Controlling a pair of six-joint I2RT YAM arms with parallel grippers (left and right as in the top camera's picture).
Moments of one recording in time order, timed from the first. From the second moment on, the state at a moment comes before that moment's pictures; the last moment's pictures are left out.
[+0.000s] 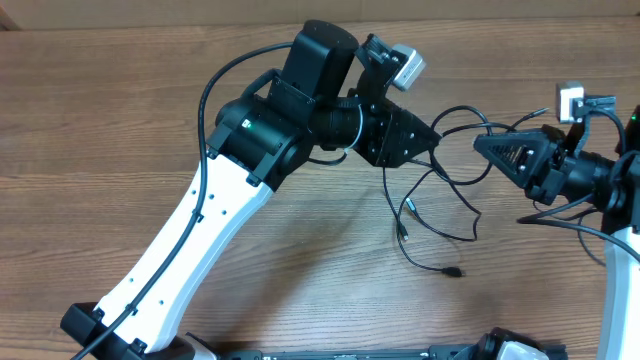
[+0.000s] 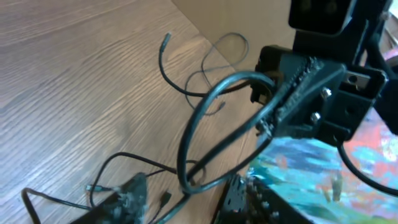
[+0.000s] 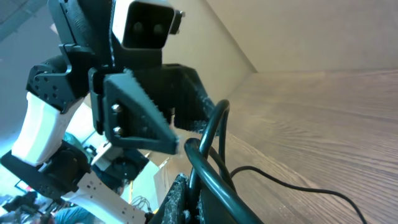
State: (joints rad) left arm -0.62 1.64 1.83 -0.81 0.69 -0.28; right arm -0.34 1.19 1.19 -0.84 -1.55 -0.17
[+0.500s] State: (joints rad) left arm -0.62 1.65 1.83 -0.81 0.66 -0.28; right arm -0.25 1.19 1.19 -0.79 -1.56 -0.18
